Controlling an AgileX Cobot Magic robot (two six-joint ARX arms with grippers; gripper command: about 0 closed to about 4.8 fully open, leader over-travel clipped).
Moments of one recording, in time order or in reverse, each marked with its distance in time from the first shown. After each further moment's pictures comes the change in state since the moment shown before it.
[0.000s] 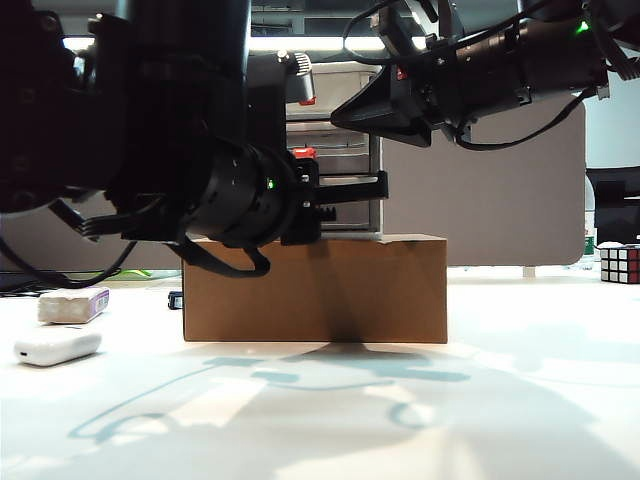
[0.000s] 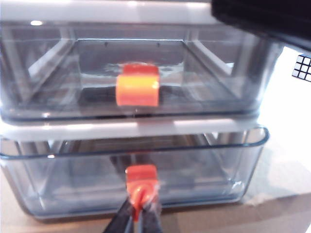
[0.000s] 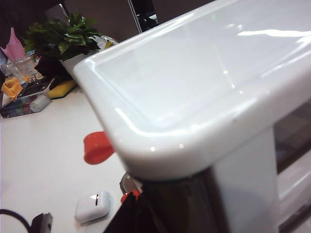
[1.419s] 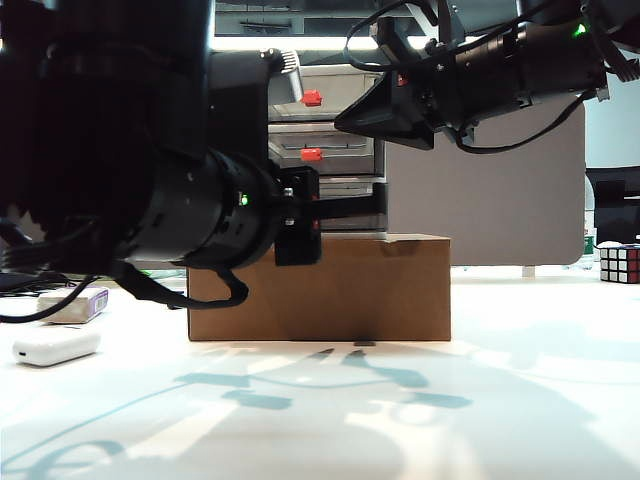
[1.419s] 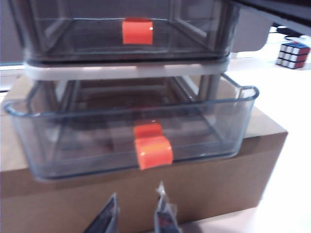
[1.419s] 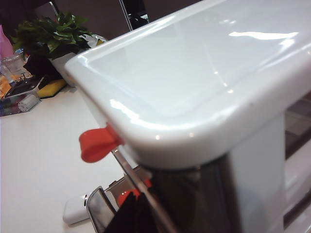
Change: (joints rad) left arm -0.073 -0.011 -0.117 0.108 -0.027 -0.007; right arm -0.001 0.006 0.004 -0.008 0.021 -0.021
